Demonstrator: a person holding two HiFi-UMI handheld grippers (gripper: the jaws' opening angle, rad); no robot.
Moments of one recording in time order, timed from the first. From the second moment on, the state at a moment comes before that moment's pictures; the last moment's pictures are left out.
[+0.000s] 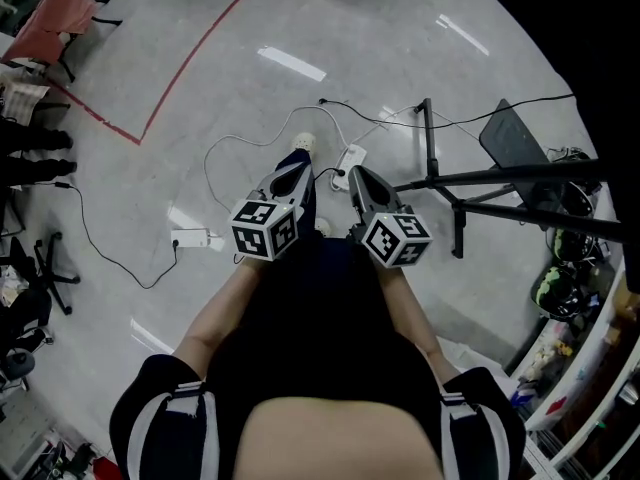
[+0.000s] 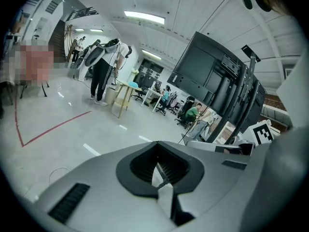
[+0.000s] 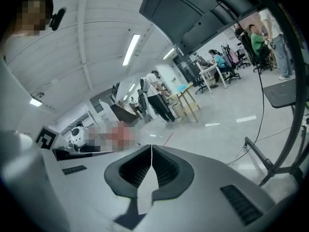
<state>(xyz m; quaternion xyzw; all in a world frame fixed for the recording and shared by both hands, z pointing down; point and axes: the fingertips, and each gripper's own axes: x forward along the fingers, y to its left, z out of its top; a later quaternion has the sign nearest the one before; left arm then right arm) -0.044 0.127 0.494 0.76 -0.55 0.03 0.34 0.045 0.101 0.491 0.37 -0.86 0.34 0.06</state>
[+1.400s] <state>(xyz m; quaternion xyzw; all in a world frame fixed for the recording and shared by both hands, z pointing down) -0.147 -0.155 0.589 0.74 -0.54 0.08 0.40 -0.063 -0.200 0.590 0.34 -0.86 0.33 0.17</state>
